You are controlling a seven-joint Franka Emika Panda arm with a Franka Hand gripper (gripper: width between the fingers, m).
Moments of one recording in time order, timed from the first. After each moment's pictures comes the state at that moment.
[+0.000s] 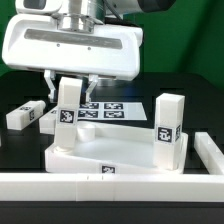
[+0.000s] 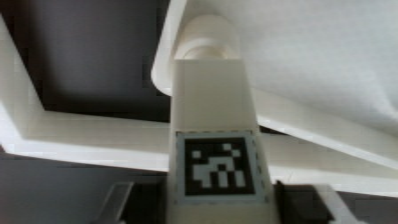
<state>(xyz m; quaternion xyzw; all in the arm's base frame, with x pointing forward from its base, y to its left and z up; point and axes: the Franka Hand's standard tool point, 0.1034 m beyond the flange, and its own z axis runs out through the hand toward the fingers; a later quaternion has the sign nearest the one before) 0.567 -0.084 0.102 0.97 0.02 0.22 0.06</state>
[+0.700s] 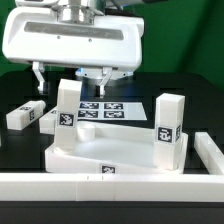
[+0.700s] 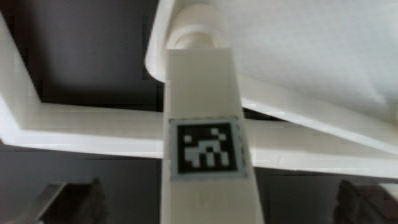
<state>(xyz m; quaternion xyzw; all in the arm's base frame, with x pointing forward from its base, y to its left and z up) 0.569 -0.079 0.120 0.98 0.01 0.21 0.04</state>
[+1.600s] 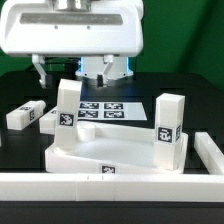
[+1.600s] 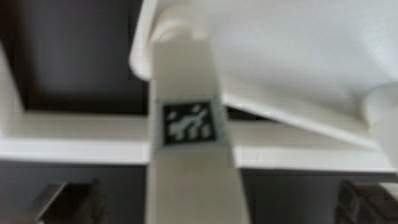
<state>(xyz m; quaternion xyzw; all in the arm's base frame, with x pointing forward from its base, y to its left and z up) 0.571 -0.072 0.126 0.99 0.01 0.14 -0.01</state>
